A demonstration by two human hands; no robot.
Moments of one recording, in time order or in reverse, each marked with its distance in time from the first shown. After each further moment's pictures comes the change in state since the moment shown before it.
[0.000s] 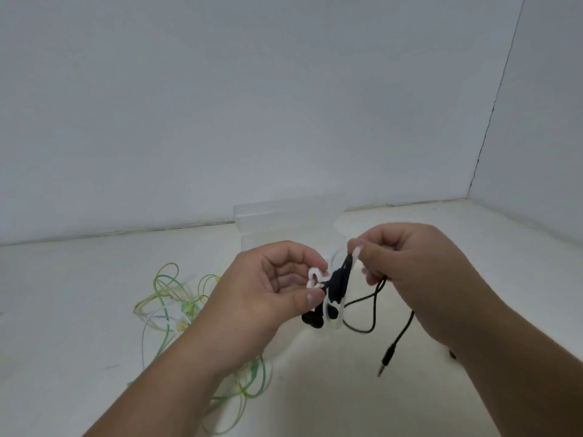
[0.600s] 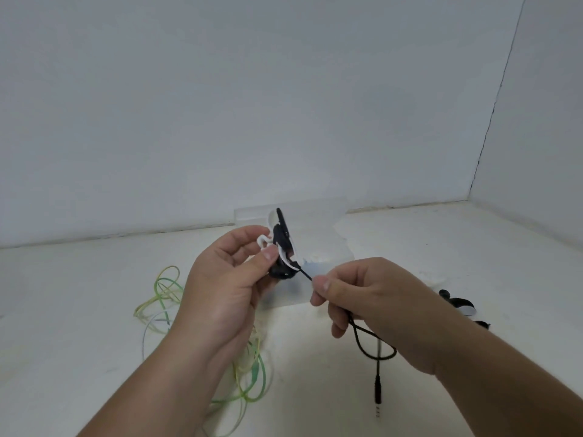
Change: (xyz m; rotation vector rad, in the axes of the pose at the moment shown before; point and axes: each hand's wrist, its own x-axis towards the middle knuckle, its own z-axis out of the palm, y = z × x) left_hand 0.008 0.001 -0.006 -0.357 0.489 -0.034; right_hand -0.010 0.001 0.022 -0.047 -0.371 0.139
